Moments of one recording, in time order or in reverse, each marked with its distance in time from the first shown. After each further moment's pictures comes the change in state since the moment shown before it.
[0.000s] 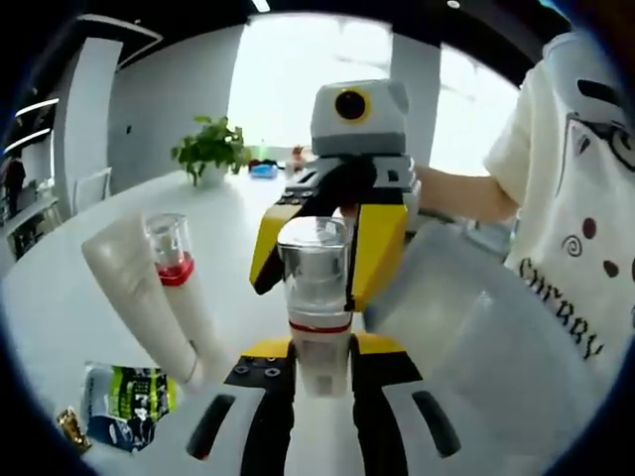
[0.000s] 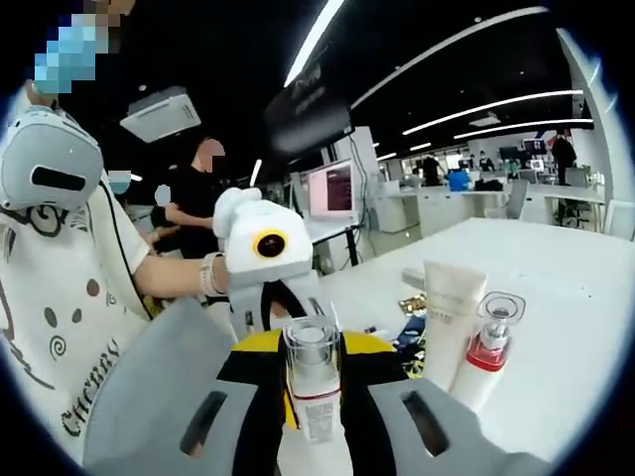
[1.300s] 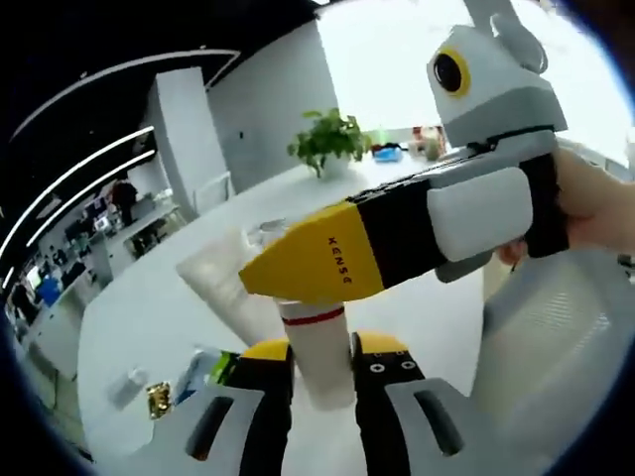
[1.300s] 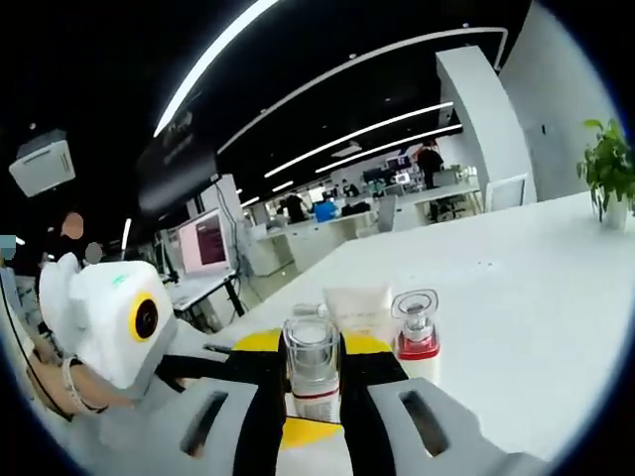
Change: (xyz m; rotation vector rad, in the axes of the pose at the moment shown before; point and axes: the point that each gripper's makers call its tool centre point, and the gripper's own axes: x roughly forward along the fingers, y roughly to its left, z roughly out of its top) left arm -0.010 0.055 0.009 0.079 0.091 0.641; right arm -0.007 -0.052 0.014 0.194 -0.195 -0.607
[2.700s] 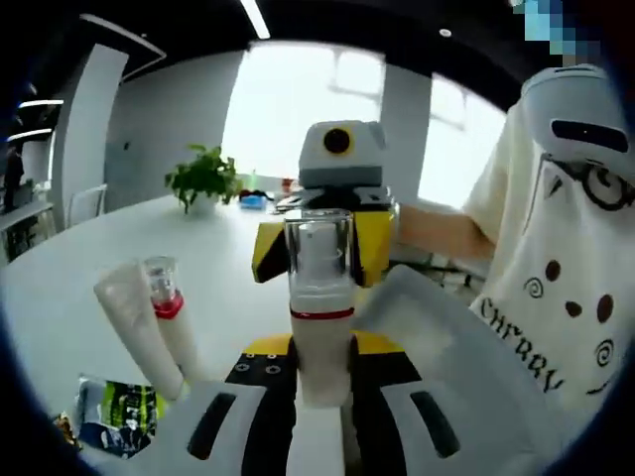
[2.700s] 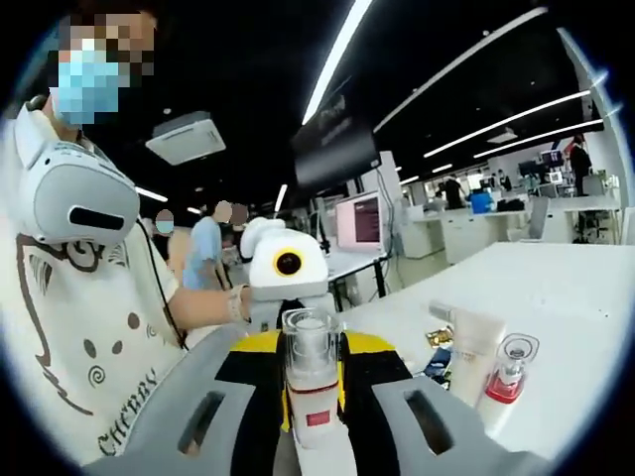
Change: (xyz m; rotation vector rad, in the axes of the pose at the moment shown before) left arm -0.067 -0.062 0.030 -0.121 -0.219 -0.737; right arm -0.052 0.074 0.015 -0.150 0.080 0.777
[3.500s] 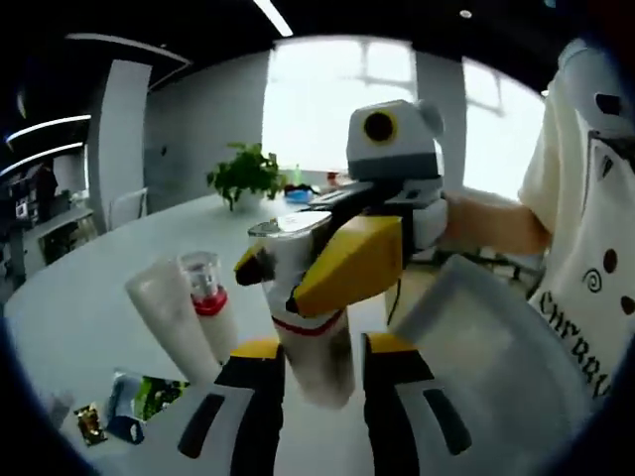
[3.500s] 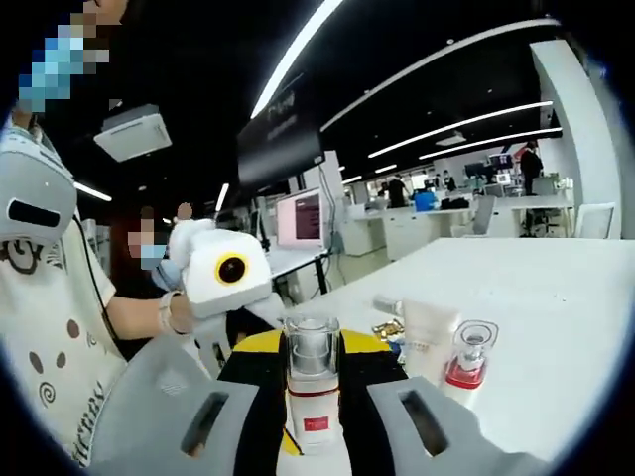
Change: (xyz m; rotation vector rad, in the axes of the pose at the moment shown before) left arm 0.008 0.051 -0.007 0.032 0.035 0.326; right arm 0.000 -0.054 -0.009 -0.005 0.018 -0.414
